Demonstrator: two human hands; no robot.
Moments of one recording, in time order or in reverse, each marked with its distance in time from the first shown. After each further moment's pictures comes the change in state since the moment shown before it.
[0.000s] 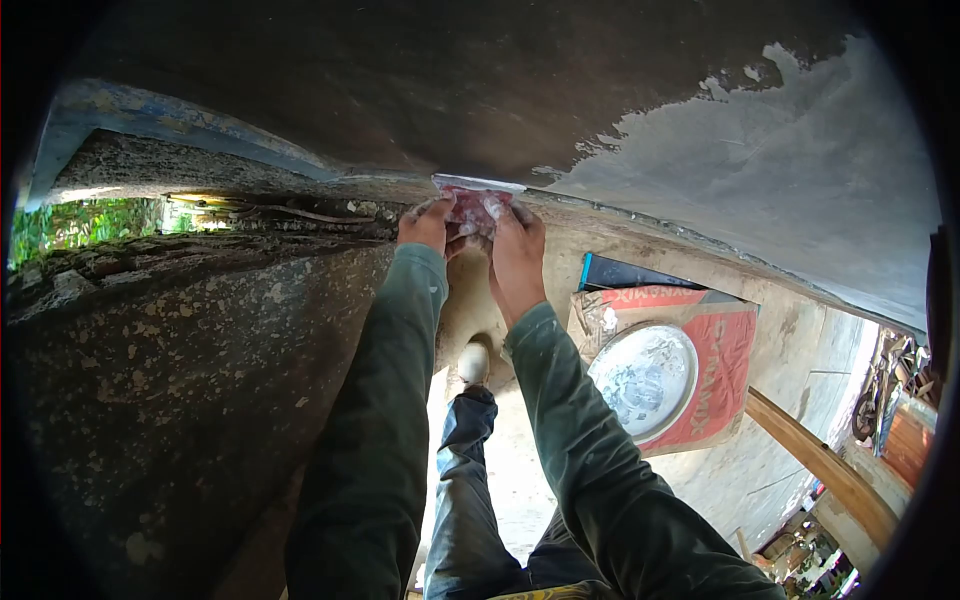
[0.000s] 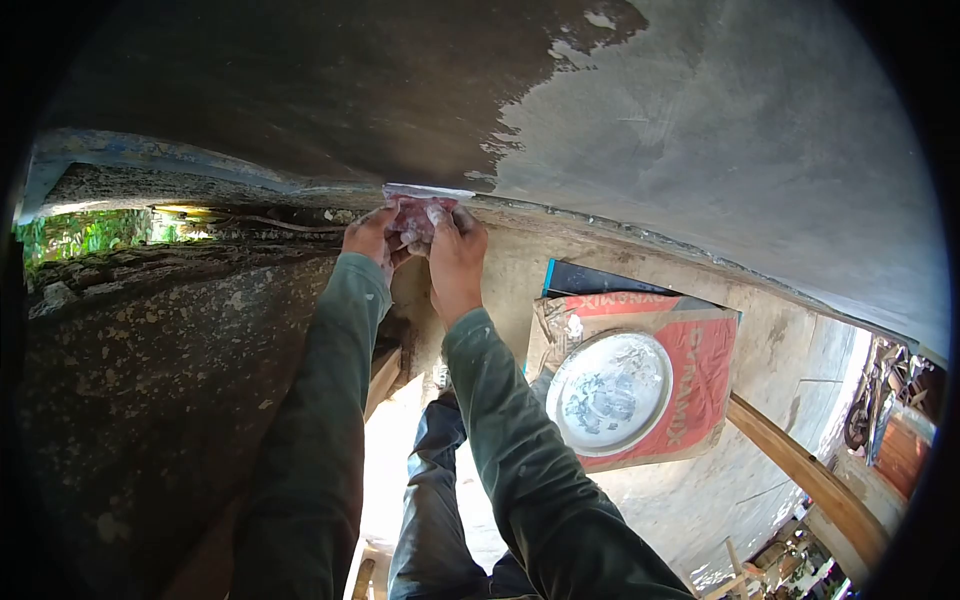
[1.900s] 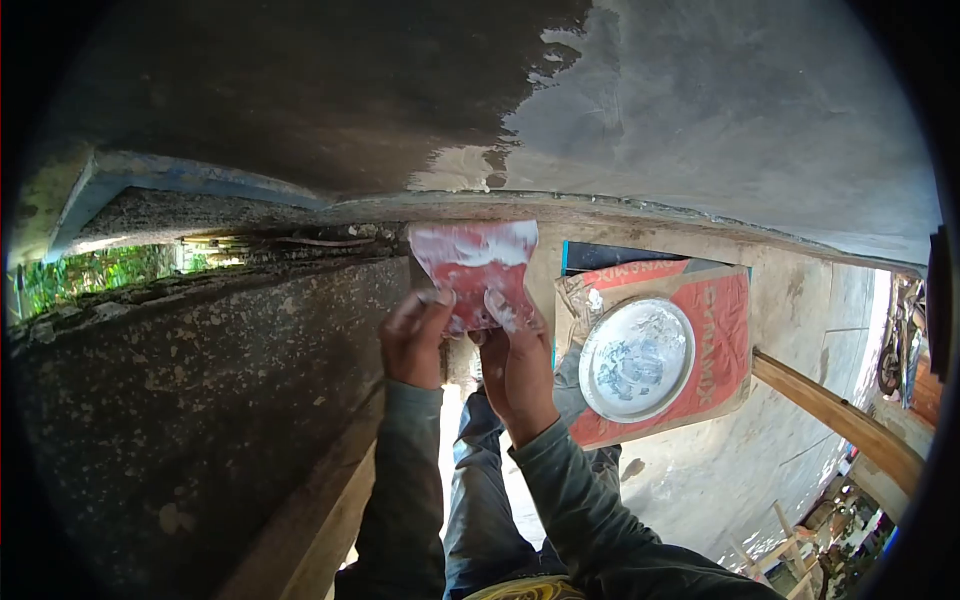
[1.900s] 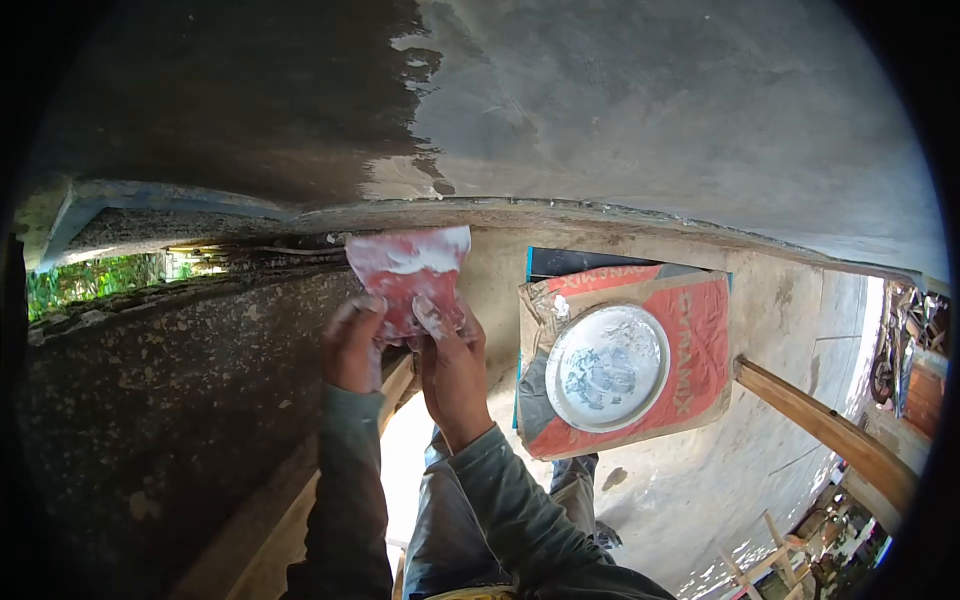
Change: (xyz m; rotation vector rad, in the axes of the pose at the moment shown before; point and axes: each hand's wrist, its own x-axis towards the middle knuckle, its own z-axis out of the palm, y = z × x) left_hand -0.175 0.006 -0.004 0.072 -0.128 0.272; right_hand -0.154 -0.078 0.007 0.373 -0.012 0.002
